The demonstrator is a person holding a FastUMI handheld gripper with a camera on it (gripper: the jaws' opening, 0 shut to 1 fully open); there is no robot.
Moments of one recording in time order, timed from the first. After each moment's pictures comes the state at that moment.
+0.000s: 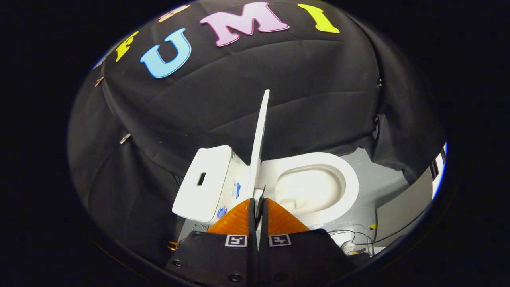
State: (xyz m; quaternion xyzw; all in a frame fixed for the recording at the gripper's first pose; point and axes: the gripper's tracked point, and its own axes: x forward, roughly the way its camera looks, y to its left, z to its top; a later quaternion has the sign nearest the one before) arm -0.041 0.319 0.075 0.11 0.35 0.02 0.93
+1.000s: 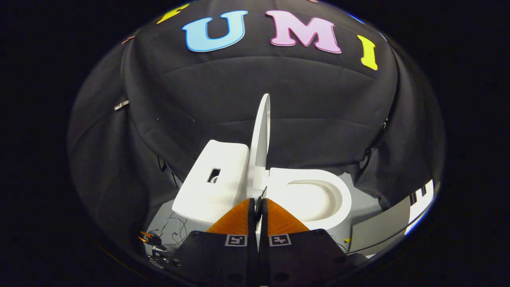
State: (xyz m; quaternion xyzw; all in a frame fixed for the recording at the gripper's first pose) arm -0.029 0.453 0.085 -0.04 0.34 -0.01 0.94
